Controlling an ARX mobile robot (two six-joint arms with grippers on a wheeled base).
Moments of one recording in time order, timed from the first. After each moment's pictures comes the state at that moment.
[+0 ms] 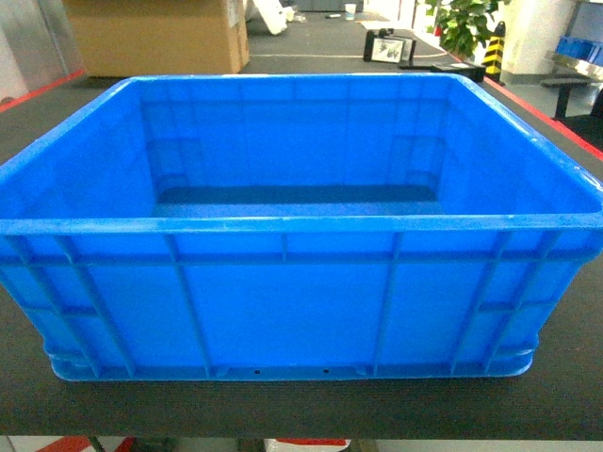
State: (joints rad) left arm 0.00 0.01 0.02 0.00 0.00 0.00; right arm 0.00 0.00 0.01 0.00 0.00 0.00
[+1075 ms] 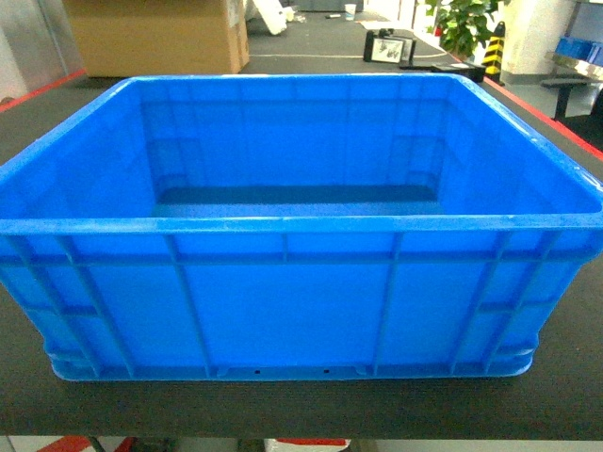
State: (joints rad) left arm 0.00 0.01 0.02 0.00 0.00 0.00; right arm 0.00 0.00 0.01 -0.01 0.00 0.00
